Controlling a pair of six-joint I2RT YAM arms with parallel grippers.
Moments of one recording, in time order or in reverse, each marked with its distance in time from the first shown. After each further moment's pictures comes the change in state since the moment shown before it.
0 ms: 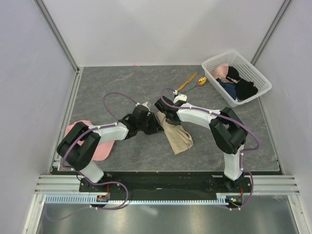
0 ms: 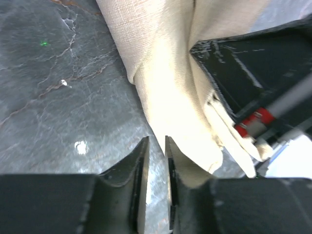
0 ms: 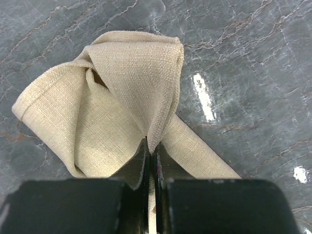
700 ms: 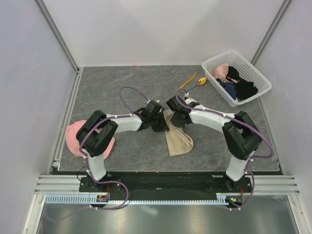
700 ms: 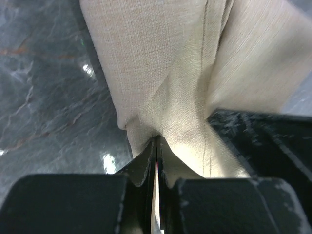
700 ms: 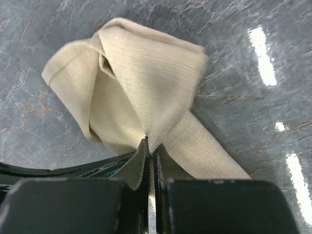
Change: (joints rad) left arm -0.045 0.244 0.271 -0.173 -0.031 0.039; right arm -0.100 -0.176 -0.193 0.117 -0.279 0.100
